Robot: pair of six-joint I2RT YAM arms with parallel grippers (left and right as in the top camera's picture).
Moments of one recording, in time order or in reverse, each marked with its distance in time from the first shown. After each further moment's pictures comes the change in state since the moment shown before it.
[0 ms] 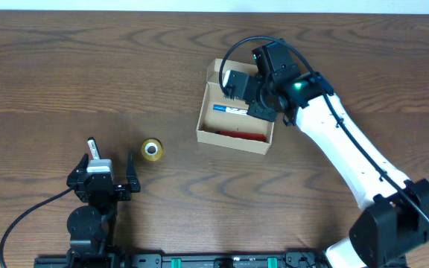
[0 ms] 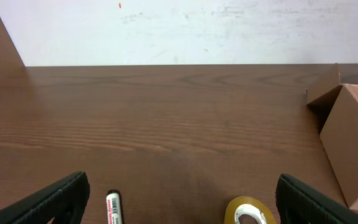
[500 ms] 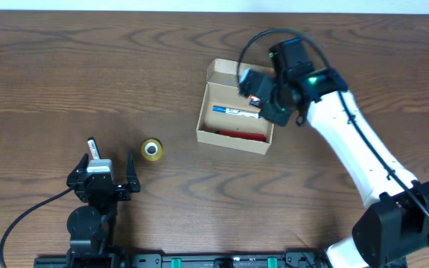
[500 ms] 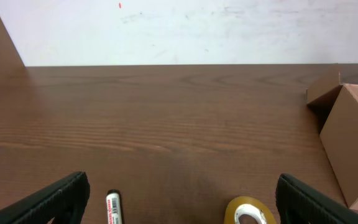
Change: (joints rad) left arm 0.000 0.000 0.000 0.000 0.000 0.000; right arm -0.062 -0.018 0.000 -0.132 -0.018 0.054
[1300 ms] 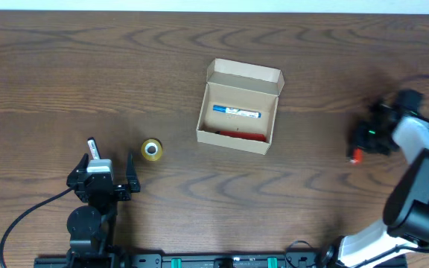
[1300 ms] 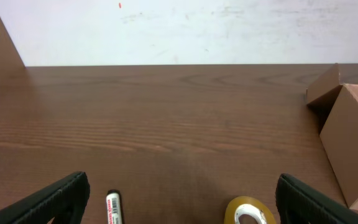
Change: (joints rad) left arm 0.000 0.000 0.000 0.000 0.000 0.000; right arm -0.757 0.107 -0.403 0.308 -0.098 0.724
